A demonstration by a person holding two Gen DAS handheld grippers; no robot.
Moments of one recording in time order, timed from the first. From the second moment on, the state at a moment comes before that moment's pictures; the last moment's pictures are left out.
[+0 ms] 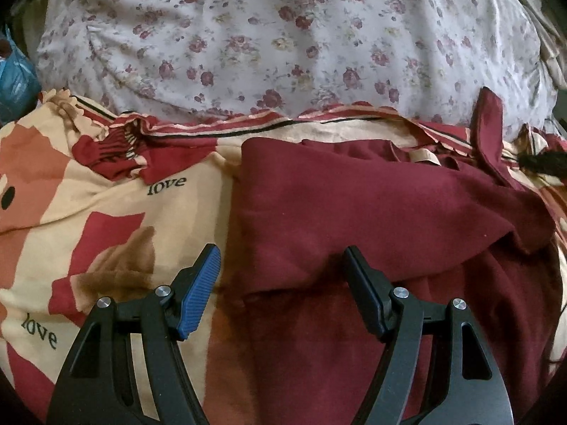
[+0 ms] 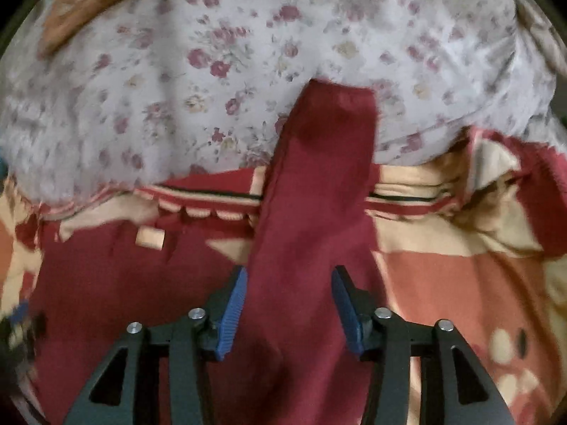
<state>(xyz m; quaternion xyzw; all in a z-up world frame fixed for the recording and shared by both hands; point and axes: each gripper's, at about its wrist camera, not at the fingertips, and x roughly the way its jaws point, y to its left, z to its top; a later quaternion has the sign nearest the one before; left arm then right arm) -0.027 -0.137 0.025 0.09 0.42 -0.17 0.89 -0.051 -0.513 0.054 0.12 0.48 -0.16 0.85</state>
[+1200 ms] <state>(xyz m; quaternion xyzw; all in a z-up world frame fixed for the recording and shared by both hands) -0.012 -0.077 0.058 -0.08 0.39 -0.18 0.90 -0.057 -0.379 0.154 0.17 0.38 0.18 0.89</state>
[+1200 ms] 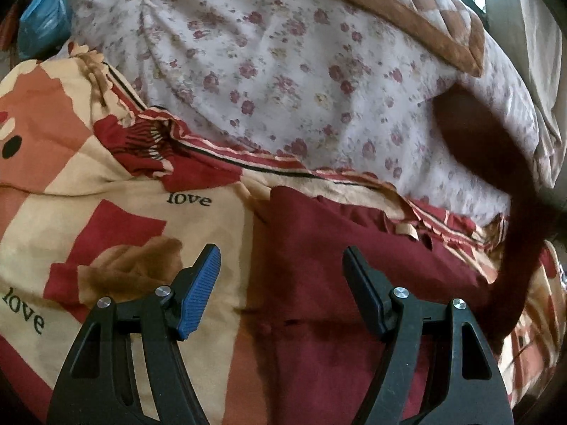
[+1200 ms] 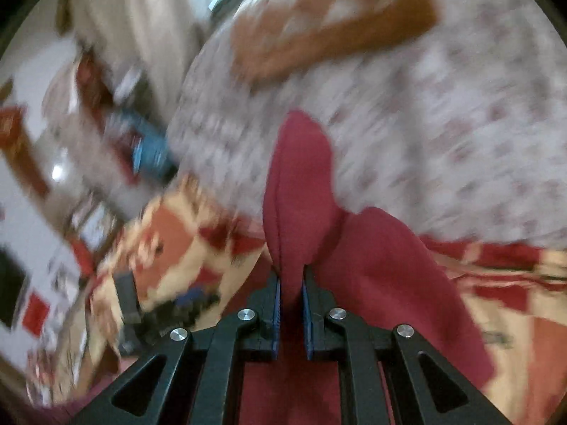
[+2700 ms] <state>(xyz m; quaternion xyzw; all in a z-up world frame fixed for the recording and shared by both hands) -0.011 -0.136 0.022 0.02 0.44 -0.19 0.88 -0.147 -0.494 0.073 0.20 0.48 -0.07 0.85</state>
